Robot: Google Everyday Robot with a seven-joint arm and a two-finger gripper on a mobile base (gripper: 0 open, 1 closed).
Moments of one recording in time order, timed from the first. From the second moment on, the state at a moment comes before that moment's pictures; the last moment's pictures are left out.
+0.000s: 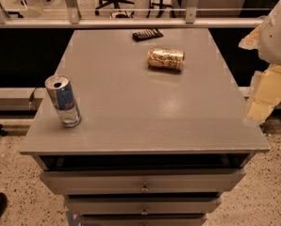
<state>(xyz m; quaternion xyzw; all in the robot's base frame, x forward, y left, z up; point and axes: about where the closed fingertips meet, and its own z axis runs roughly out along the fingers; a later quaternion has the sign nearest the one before) 0.438 -0.217 0.976 -0.60 0.78 -0.03 0.16</state>
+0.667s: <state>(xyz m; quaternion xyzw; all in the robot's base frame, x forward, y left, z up) 0.452 -0.205 0.974 -0.60 0.78 -0.02 0.18</state>
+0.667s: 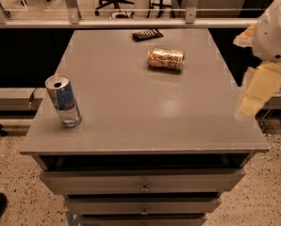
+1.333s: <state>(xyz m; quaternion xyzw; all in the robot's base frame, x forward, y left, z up) 0.552 -0.177 0.945 -0.59 0.76 0.01 0.28</state>
